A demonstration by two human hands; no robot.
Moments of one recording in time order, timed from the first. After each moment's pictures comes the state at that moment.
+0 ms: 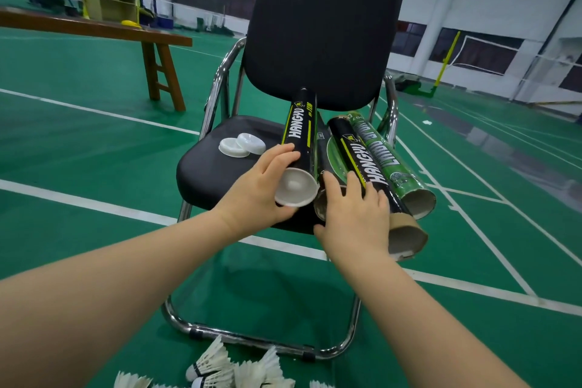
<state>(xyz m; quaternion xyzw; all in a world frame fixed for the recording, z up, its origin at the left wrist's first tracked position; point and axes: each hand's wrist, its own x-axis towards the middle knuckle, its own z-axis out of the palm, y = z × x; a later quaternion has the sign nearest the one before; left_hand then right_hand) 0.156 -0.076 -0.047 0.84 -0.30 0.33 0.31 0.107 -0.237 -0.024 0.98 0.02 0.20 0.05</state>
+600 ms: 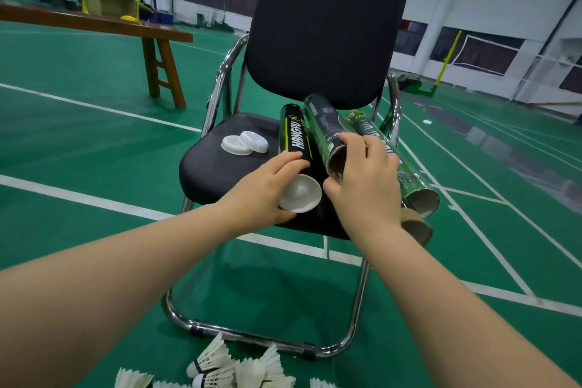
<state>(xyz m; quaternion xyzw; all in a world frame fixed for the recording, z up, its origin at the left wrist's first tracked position) 0.157 -0.069 -0.043 0.89 -0.30 0.24 0.24 0.115 -0.231 0.012 0.93 0.06 0.35 -0.08</state>
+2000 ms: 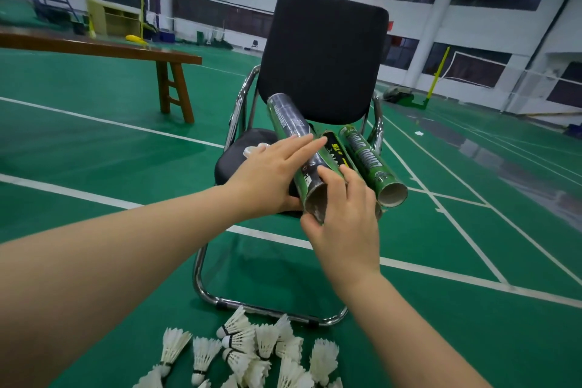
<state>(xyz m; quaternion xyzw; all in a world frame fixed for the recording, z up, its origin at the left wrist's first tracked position) 0.045 -0.042 0.032 0.89 -0.32 0.28 0.15 -0.025 -0.185 0.008 0.87 0.14 0.45 -0.16</state>
